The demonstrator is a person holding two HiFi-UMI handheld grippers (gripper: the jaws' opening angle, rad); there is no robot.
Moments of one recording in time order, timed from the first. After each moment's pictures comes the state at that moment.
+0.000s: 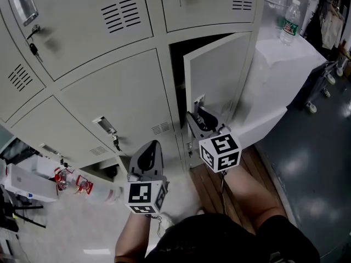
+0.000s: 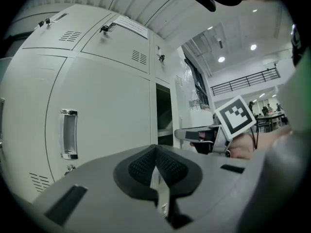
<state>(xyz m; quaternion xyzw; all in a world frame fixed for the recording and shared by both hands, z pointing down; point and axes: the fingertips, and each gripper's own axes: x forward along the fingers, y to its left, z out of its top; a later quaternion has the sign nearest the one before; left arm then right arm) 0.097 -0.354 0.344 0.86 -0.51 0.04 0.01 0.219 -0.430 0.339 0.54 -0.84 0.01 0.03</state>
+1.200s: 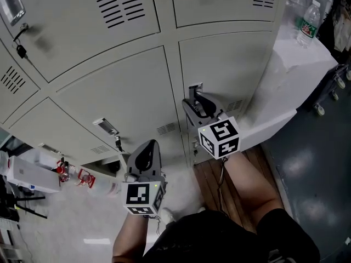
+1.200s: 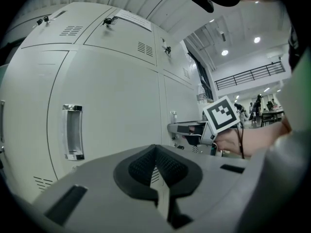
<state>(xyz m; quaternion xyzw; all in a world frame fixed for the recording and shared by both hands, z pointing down) 0.077 -0.383 0.357 0.84 -0.53 0.07 0.02 0.194 -0.497 0.340 0.49 -0.87 -0.01 0.02</state>
